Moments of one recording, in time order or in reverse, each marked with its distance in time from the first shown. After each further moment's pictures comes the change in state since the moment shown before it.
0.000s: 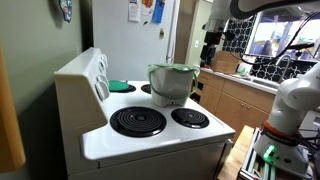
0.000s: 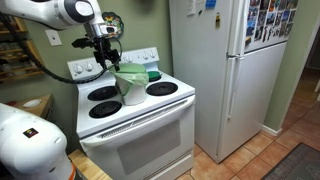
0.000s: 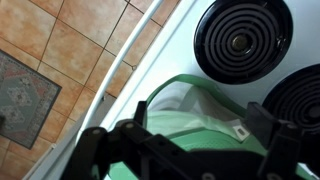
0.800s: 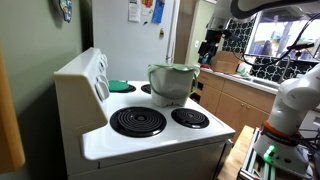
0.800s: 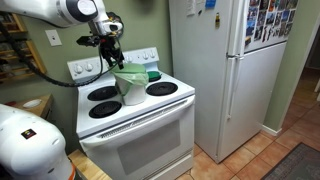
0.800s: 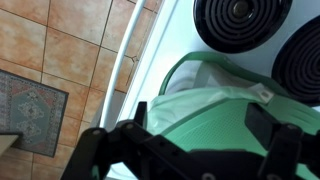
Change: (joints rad) arm -0.035 -0.032 -0.045 -0.023 0.032 0.081 0.101
